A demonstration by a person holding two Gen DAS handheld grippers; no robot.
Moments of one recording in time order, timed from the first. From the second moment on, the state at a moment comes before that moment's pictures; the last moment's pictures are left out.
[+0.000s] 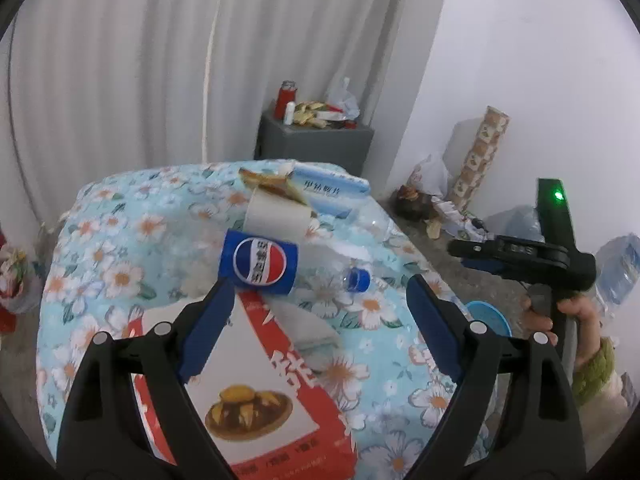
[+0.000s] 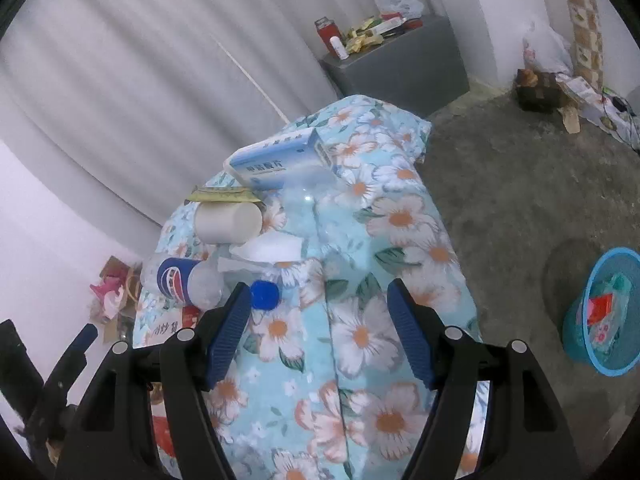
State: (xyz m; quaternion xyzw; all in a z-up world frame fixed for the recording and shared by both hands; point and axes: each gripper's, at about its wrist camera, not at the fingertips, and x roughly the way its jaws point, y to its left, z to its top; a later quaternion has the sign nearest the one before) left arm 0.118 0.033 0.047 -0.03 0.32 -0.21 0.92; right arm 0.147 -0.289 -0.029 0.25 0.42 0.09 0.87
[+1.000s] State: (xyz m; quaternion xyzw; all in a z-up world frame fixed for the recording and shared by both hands) left arm 0.391 0.032 -0.010 -0.20 0.52 -0.20 0.80; right arm 0.305 -0.234 -0.070 0.14 0.47 0.07 0.87
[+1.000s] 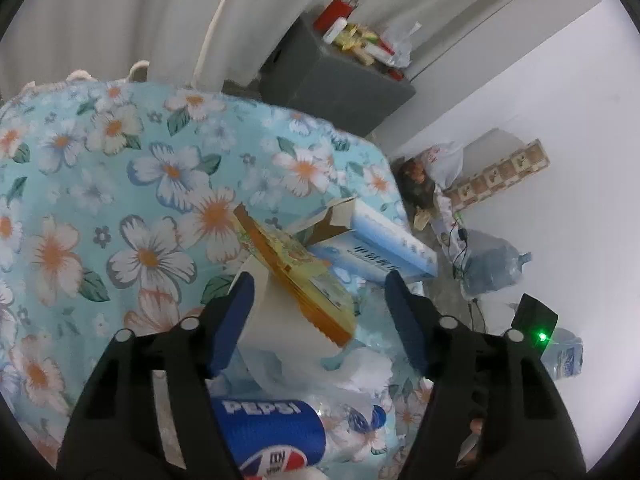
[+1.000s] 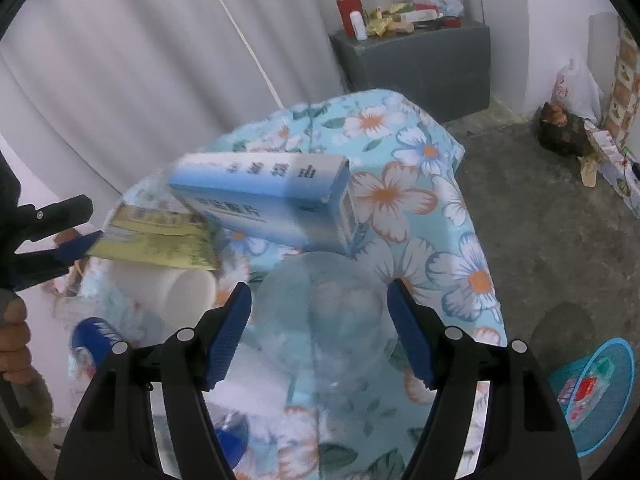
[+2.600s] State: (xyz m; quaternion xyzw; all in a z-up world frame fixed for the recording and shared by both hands) left arm 0.195 -0.061 0.076 -0.06 0.37 -0.33 0.87; right arm 0.081 -0.325 0.004 0.25 0.31 0.01 0.92
